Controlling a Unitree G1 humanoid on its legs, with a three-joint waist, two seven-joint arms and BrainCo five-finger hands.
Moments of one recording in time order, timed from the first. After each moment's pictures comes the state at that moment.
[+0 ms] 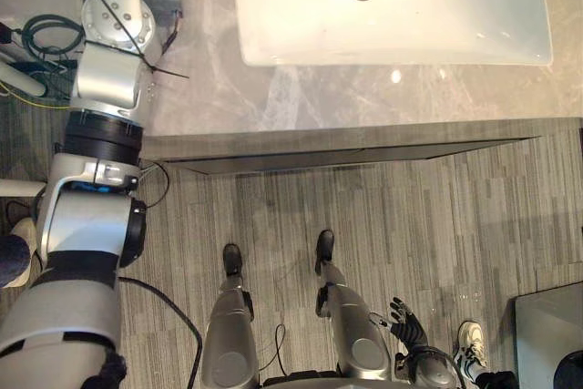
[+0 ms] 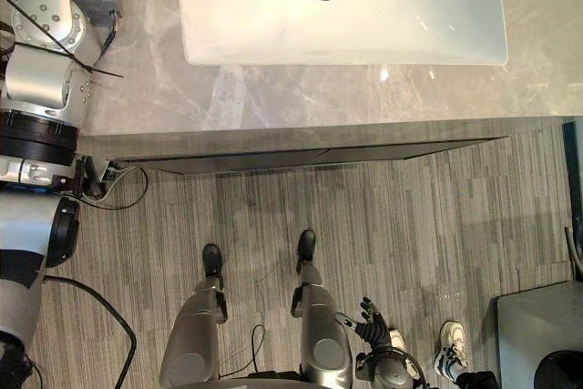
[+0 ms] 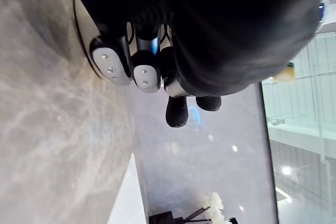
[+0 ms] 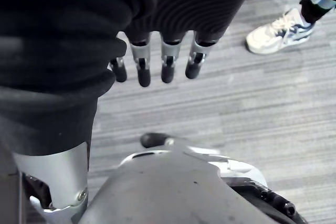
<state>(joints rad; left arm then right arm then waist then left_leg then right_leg) -1.02 0.64 -0.14 0.22 -0.28 -0.11 0.28 0.19 -0.10 0.01 0.73 0.12 -0.15 -0.05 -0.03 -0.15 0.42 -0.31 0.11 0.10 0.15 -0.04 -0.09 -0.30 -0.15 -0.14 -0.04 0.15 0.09</state>
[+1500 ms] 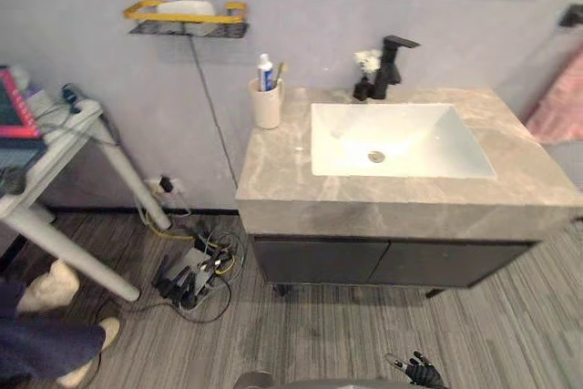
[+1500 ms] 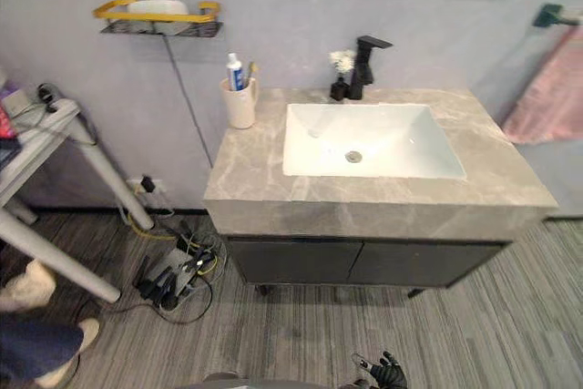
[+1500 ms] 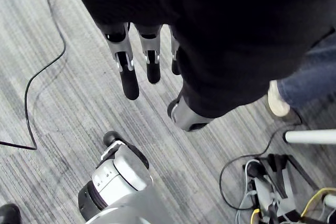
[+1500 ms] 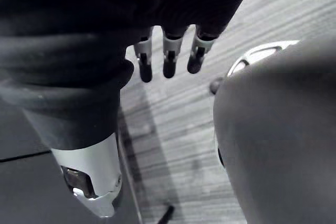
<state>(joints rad) 0.26 -0.07 0.65 1.11 -0.17 0.02 0.13 0.12 -0.05 -0.30 1.00 0.07 -0.06 -0.02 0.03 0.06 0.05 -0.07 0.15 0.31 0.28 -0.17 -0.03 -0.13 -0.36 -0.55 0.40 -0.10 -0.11</state>
